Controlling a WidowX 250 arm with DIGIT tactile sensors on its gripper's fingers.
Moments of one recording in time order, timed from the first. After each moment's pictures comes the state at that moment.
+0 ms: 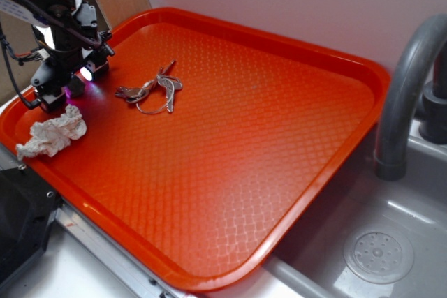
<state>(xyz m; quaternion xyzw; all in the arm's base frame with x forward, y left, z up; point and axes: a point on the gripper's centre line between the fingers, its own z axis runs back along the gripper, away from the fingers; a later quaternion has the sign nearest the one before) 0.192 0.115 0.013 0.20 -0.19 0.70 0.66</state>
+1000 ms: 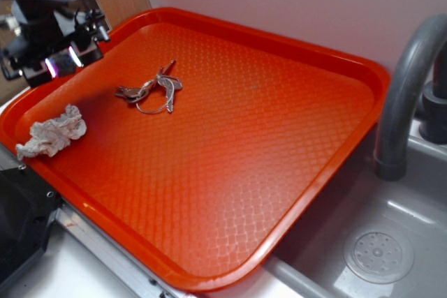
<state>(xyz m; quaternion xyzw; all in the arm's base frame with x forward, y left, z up) 0.193 0.086 0.078 0.11 -0.17 0.57 0.80</state>
